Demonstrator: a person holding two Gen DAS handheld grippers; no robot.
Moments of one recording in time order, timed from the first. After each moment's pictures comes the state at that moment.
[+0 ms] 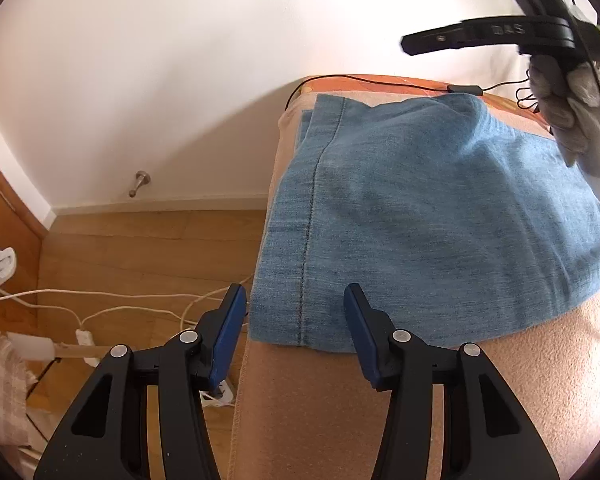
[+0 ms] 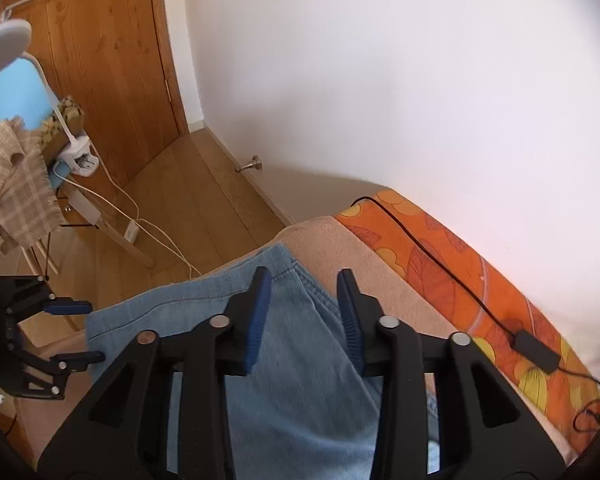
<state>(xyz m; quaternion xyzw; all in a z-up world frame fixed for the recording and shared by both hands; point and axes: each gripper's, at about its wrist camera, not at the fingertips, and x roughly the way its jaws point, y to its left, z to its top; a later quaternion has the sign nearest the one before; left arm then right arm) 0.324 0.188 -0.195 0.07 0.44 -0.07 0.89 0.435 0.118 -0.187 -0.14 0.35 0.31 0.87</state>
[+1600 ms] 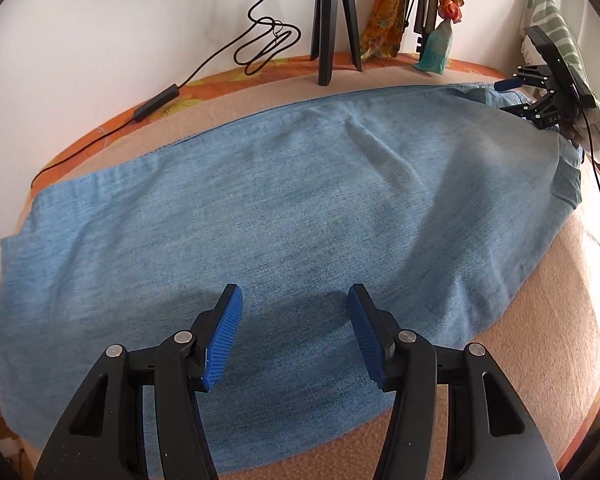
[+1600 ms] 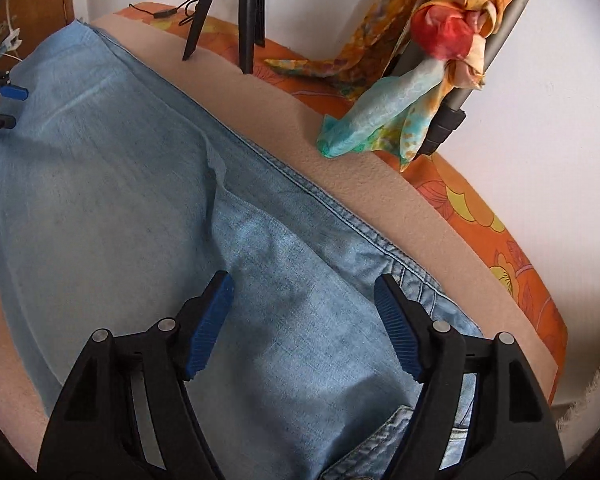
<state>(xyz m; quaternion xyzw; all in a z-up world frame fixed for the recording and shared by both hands) 0.311 -0.123 -0.183 0.16 0.46 -0.28 0.83 0.290 -0.437 -0.223 -0.23 0.48 0.13 0.84</state>
